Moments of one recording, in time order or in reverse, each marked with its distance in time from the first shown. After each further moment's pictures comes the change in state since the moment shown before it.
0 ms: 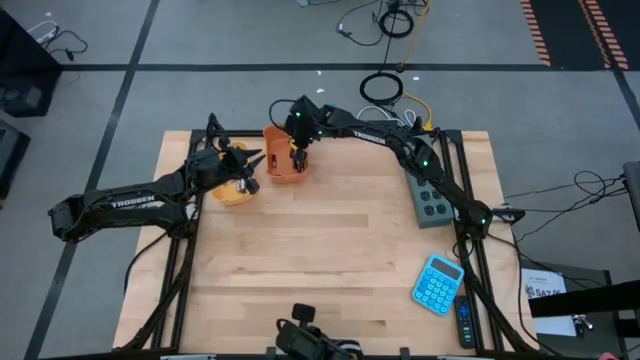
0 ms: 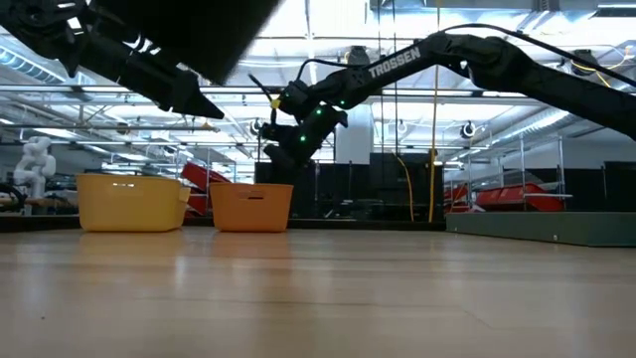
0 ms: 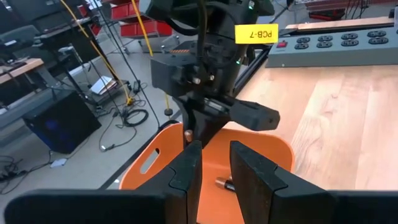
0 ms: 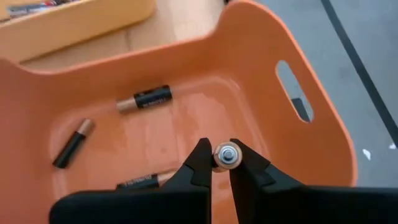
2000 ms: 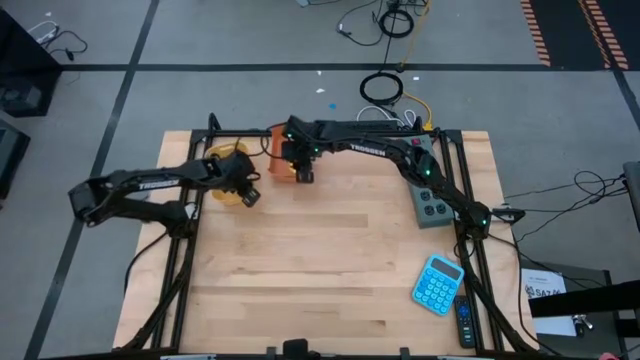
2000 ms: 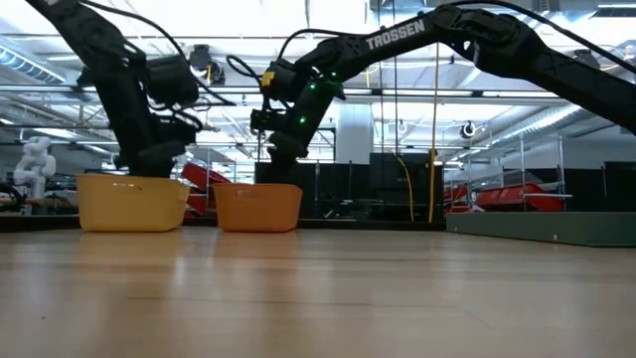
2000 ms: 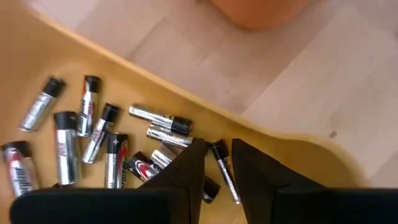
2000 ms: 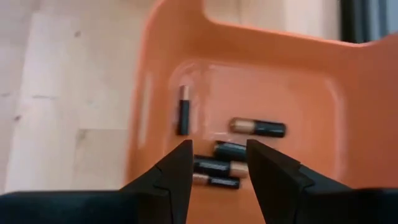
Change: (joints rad) left arm 0.090 0.343 0.130 -0.649 0.090 -0.416; right arm 0.133 -0.059 0.000 -0.260 0.067 -0.160
